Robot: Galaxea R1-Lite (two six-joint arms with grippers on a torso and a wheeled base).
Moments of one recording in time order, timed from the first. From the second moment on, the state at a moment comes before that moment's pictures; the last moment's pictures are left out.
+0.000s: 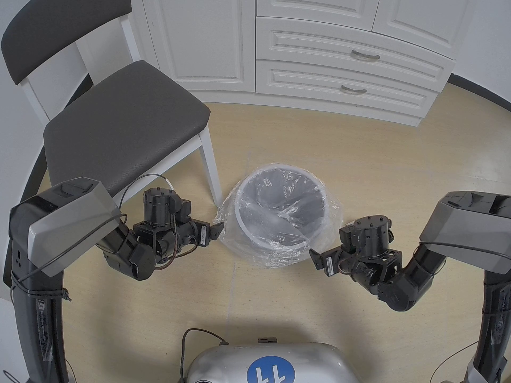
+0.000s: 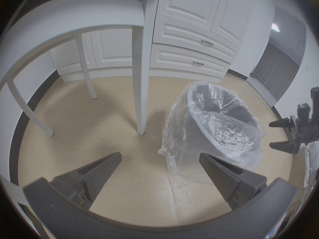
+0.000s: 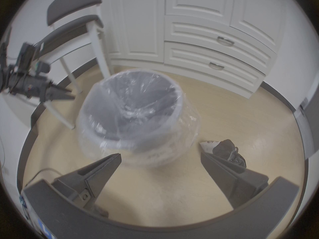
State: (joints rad) left arm -0.33 2.34 -1.06 -0.88 -0.03 0.01; right arm 0.50 2.26 -0.79 -1.06 -0.29 -0.05
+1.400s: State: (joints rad) left arm -0.37 2.30 -1.05 -0.98 -0.02 0.00; right arm 0.60 2.28 -0.65 -1.19 -0.29 -0.16
